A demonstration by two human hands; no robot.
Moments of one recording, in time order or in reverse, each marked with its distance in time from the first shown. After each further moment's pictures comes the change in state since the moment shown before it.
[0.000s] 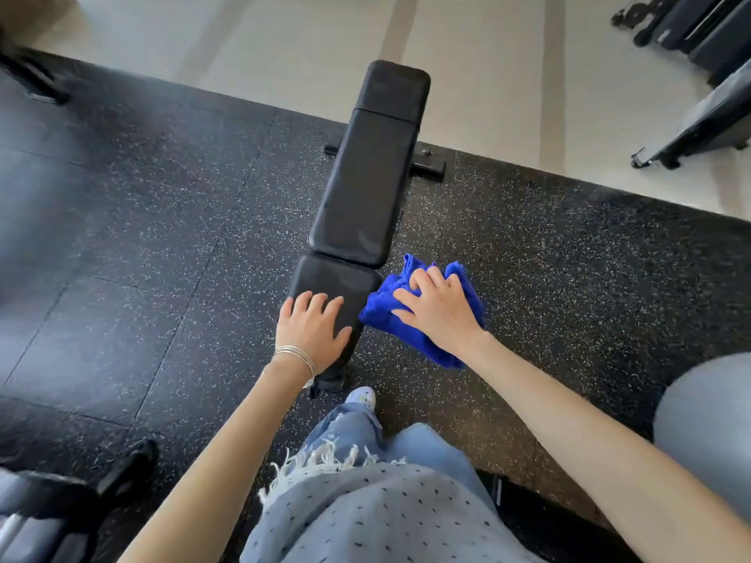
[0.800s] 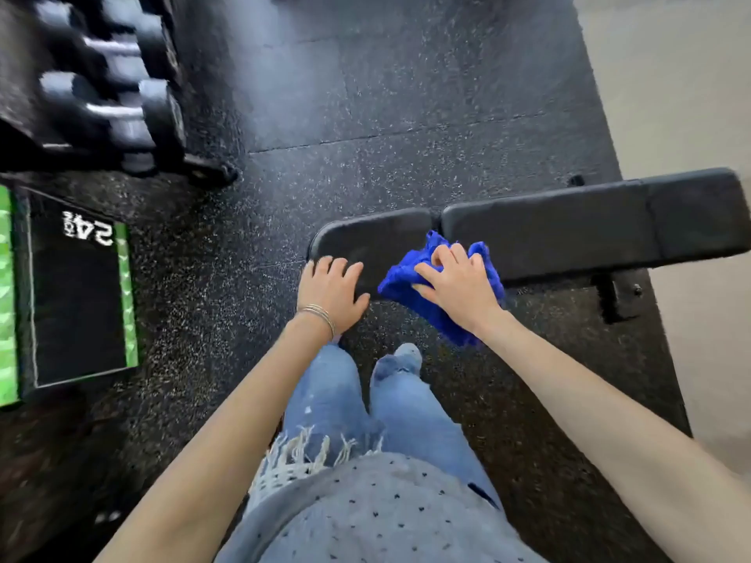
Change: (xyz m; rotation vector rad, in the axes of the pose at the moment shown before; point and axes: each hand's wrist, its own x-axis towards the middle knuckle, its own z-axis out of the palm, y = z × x) left_hand 0.050 0.111 0.033 -0.406 -0.067 -1.039; right_hand 0.153 0.062 0.120 0.350 0.069 -1.049
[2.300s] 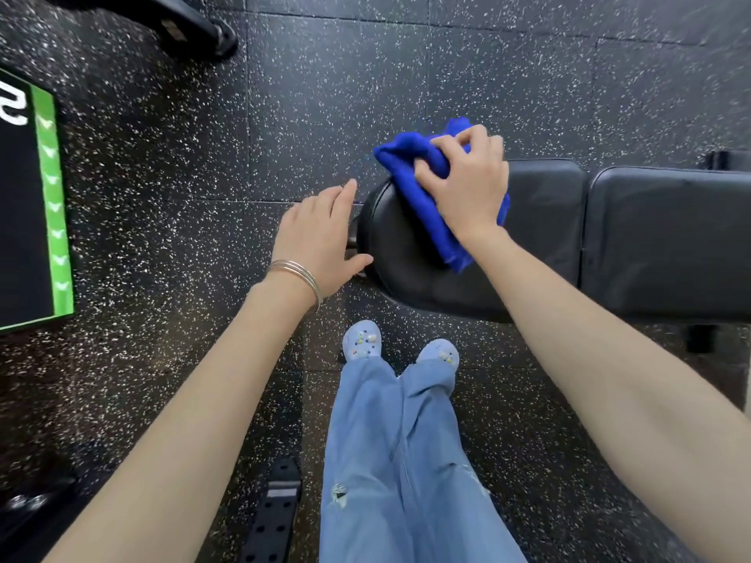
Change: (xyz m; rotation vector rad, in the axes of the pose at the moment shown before) left_hand 0.153 -0.169 0.198 -0.210 0.054 -0.085; right_hand 0.170 -0.113 0.294 0.333 -0.103 0.432
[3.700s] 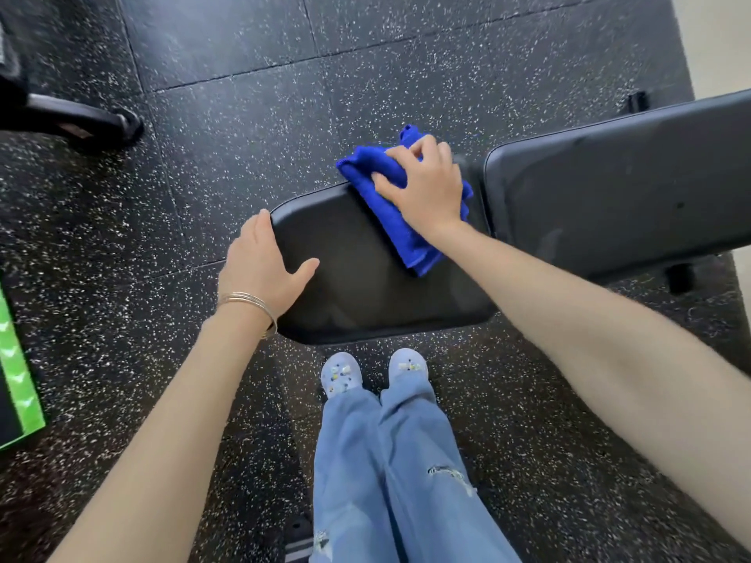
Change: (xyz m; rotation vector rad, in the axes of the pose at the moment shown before) left_hand 0.051 0.078 0.008 -0.163 -0.016 -0.207; right_hand 0.011 0.120 -0.011 0.048 -0.009 0.135
